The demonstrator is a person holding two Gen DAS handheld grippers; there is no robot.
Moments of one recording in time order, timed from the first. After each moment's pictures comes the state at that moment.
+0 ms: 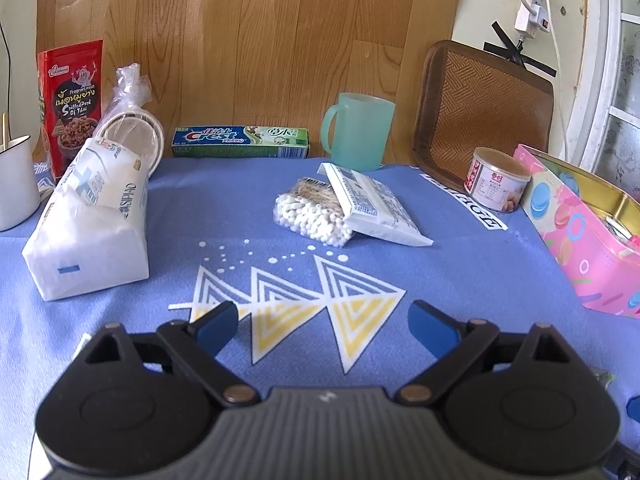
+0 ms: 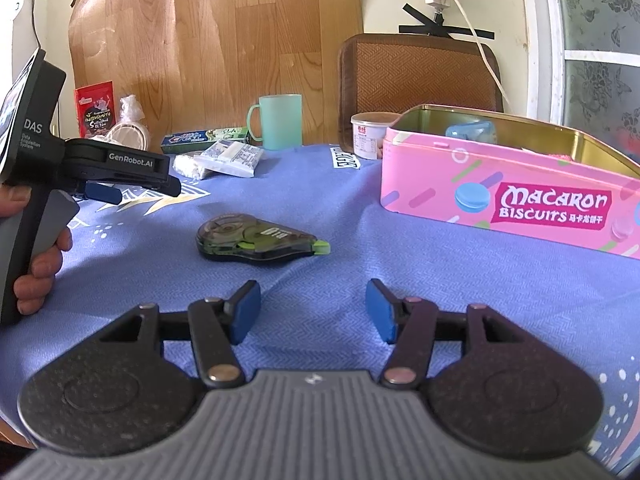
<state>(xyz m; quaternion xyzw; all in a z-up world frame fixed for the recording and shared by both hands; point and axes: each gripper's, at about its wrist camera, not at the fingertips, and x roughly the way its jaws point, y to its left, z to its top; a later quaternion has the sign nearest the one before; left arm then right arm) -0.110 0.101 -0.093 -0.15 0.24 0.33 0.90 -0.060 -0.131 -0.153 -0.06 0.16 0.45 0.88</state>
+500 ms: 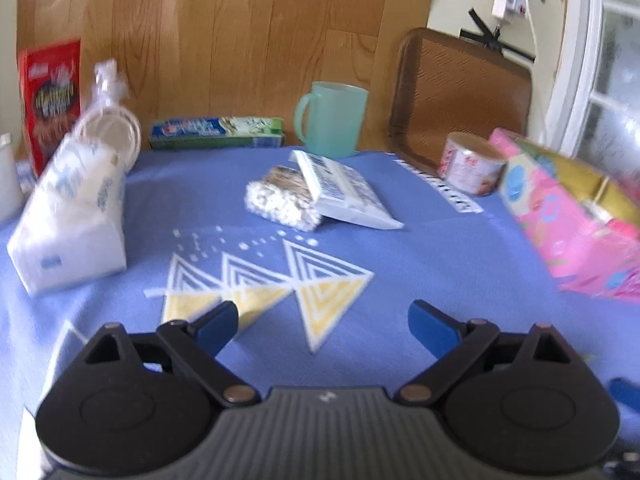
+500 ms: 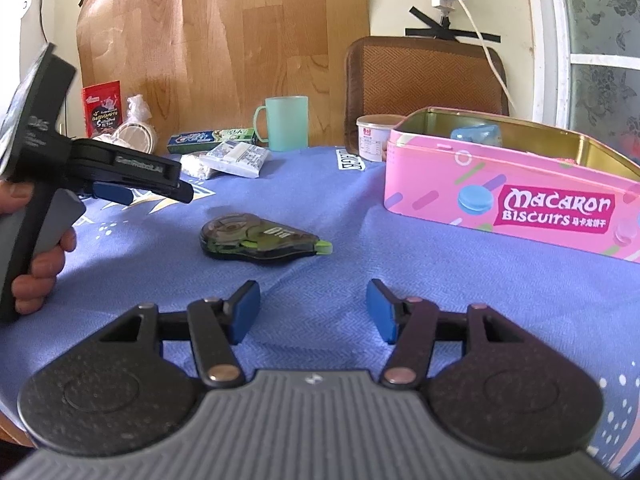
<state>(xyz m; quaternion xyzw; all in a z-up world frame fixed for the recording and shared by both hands) -0.115 0.090 -0.090 -0.17 0.25 0.29 0.91 -0.057 -0.132 -0.151 -0.06 0.16 0.46 0.87</state>
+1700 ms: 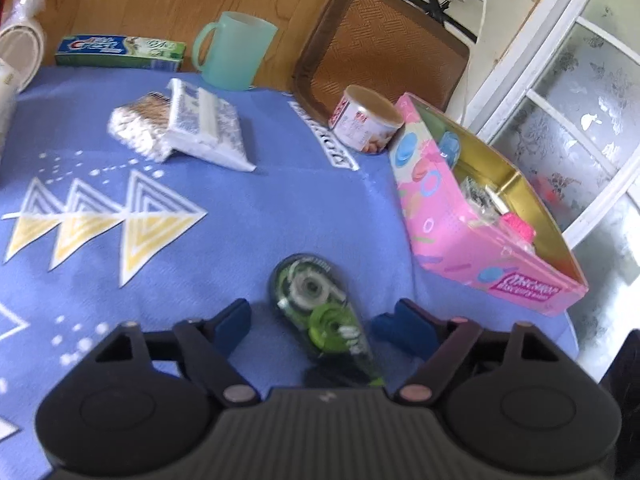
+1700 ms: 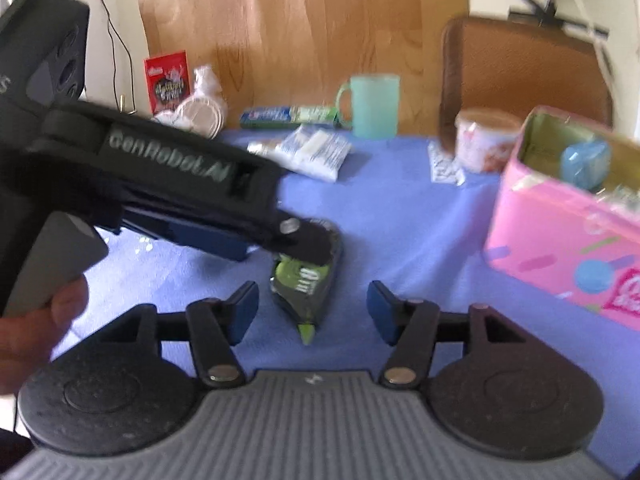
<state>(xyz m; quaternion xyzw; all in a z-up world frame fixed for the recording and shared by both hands) -0.070 0.061 -0.085 -0.28 0.29 0.15 0.90 -0.027 -0.065 -0.132 -0.12 0.19 0.57 0.79</state>
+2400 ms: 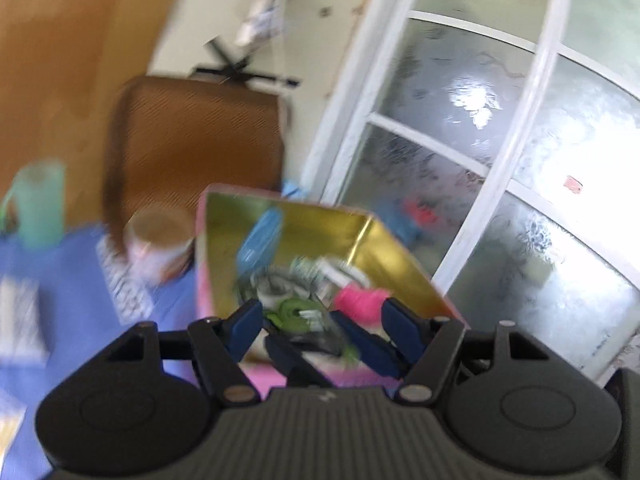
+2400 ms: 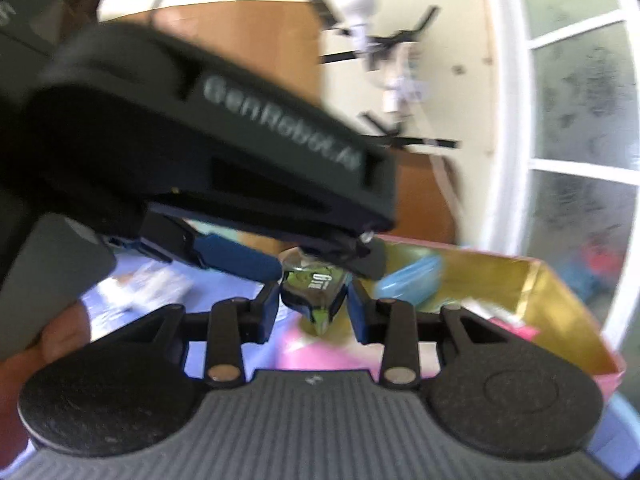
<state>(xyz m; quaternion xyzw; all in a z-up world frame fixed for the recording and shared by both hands) 0.041 -0.035 0.021 -0.15 0.21 0.02 0.97 0.026 -0.136 -0.060 -0.04 0.03 0.37 0.93</state>
